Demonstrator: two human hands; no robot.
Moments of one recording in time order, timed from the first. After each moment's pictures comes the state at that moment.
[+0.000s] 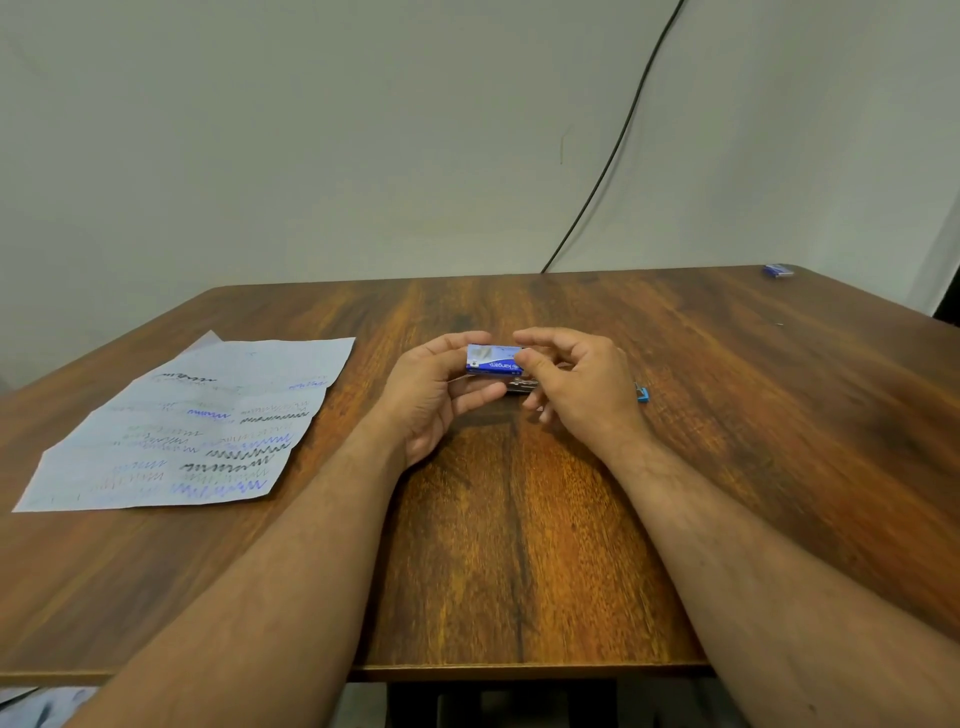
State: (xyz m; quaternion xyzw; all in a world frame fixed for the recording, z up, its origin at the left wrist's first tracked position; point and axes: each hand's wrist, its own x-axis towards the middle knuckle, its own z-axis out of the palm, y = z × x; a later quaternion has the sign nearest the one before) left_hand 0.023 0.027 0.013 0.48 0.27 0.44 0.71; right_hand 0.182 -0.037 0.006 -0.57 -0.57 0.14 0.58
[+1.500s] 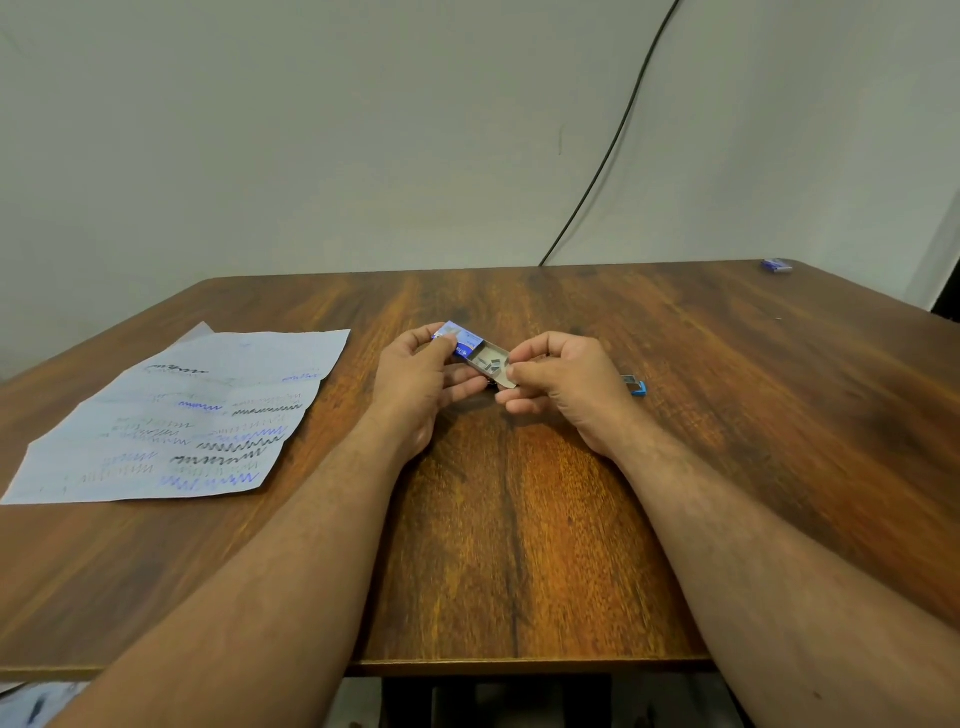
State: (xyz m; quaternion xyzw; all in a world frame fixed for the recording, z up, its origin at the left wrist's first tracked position) left_hand 0.031 0.028 0.009 0.46 0.34 0.53 0.63; right_hand 0.177 -0.038 0.015 -0.53 -0.45 0.42 0.59
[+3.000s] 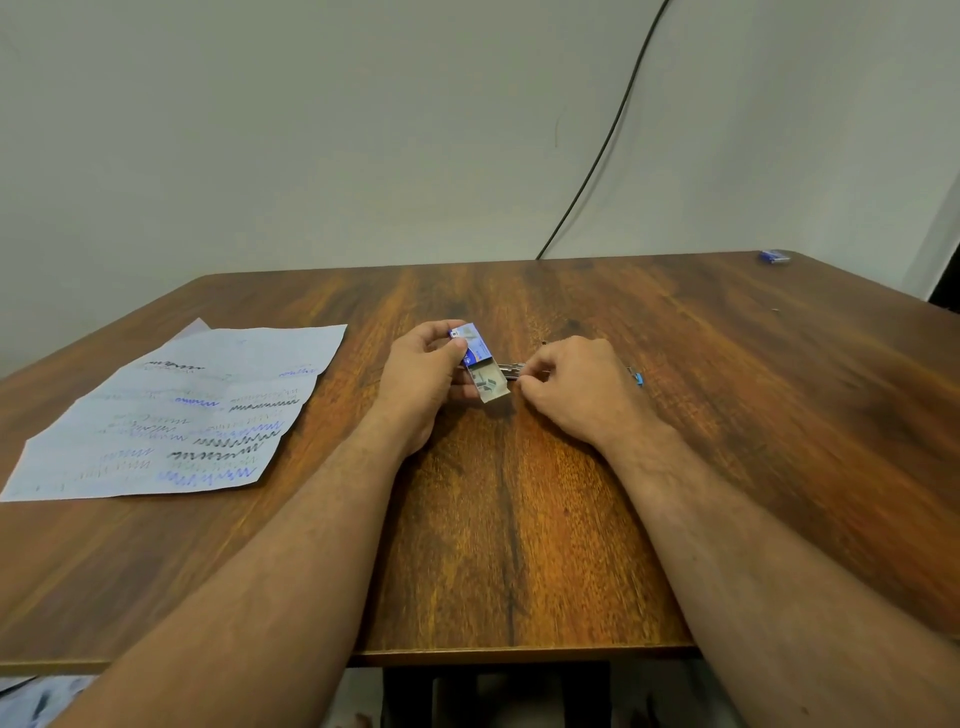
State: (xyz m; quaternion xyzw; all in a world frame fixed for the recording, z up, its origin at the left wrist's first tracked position) left_hand 0.036 0.030 0.003 0.58 0.38 0.48 0.53; right_hand 0.189 -0.041 0.009 -0.71 -0.63 -0.02 0.33
